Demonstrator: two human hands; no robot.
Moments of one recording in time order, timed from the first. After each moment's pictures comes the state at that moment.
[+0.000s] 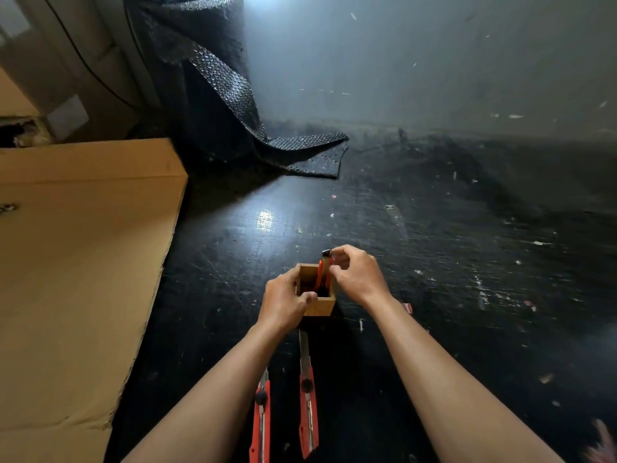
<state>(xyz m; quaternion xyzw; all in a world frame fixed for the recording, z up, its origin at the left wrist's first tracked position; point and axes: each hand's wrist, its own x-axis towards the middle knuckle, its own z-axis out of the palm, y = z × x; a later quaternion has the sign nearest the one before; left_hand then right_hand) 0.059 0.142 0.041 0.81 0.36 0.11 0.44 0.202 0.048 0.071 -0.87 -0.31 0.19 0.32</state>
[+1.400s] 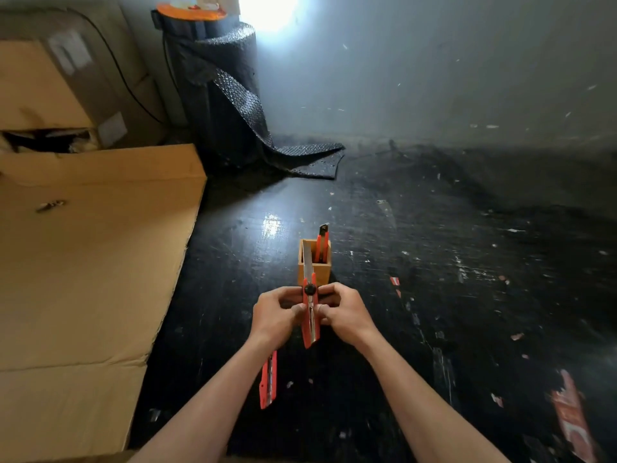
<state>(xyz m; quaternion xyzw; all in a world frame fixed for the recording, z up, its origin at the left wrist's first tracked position) -0.048 0.054 0.055 0.68 0.40 0.15 0.59 0.071 -0.058 0.061 -0.76 -0.25 0.36 0.49</state>
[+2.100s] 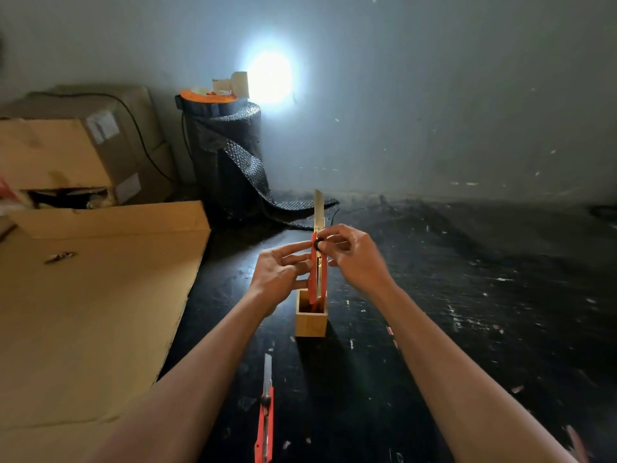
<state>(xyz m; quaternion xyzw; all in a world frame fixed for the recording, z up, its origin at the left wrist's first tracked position) 0.011 0.109 0.199 0.61 0.25 0.23 0.72 0.137 -0.008 0.227 -0.74 -0.41 0.14 0.52</state>
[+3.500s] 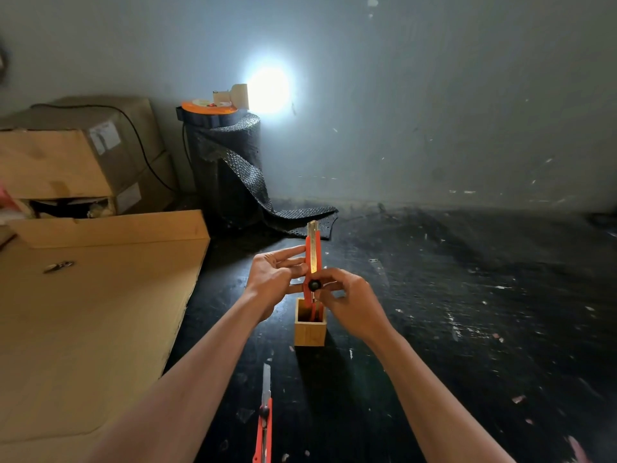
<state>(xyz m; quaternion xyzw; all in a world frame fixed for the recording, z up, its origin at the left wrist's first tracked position) 0.011 0.112 0.211 0.61 0.26 0.24 0.71 0.110 -0.033 0.194 -0.77 -0.44 0.14 0.44</state>
